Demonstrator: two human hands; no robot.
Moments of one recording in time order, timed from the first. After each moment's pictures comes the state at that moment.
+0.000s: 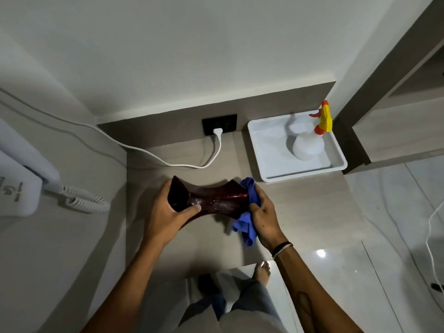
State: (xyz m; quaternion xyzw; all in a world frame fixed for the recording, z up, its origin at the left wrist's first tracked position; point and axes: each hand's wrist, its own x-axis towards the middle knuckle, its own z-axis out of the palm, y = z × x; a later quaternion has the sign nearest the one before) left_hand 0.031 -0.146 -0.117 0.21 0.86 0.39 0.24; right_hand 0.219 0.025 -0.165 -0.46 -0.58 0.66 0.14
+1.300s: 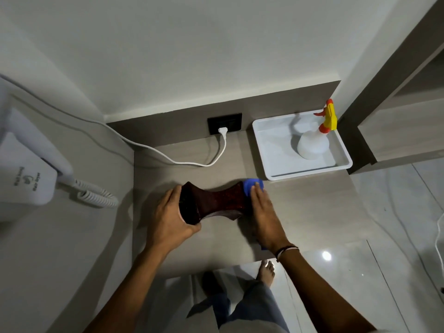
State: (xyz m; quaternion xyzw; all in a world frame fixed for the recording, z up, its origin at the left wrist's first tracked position) left_hand 0.047 -0.162 -0.104 0.33 0.89 0.25 0.18; right_hand 0.242 0.015 -0.194 -0.31 -0.90 0.31 0.00
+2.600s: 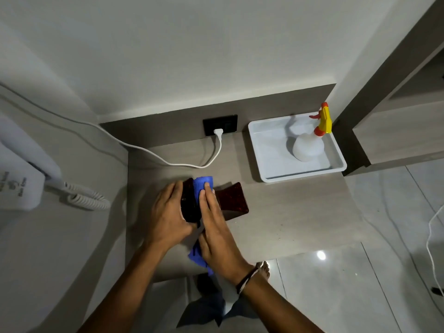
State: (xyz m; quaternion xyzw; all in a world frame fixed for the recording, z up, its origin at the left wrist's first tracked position) left_hand 0.051 -0.140 -0.094 0.36 0.90 0.18 0.16; right_hand 0.197 -0.071 -0.153 -0.18 -0.87 0.45 0.13
